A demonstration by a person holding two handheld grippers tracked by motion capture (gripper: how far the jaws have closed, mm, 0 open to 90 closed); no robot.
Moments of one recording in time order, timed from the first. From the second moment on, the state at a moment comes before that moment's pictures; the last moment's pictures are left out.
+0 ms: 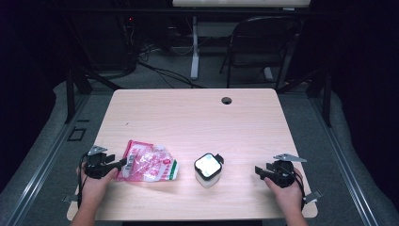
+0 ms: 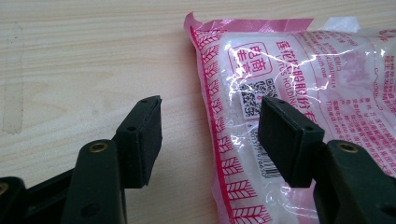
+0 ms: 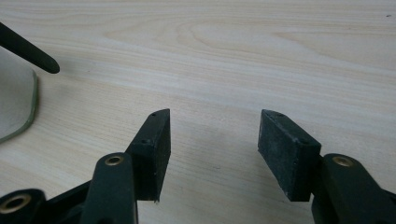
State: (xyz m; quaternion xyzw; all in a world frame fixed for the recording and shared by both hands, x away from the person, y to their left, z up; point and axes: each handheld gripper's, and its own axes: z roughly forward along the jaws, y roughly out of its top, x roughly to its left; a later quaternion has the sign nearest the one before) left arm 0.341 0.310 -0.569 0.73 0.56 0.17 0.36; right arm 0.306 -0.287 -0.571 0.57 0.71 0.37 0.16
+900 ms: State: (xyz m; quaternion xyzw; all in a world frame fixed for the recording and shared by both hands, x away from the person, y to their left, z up) left arm 0.344 0.308 -0.570 0.74 0.55 0.17 0.35; right arm 0.305 -0.276 -0.574 0.55 0.74 0.35 0.16
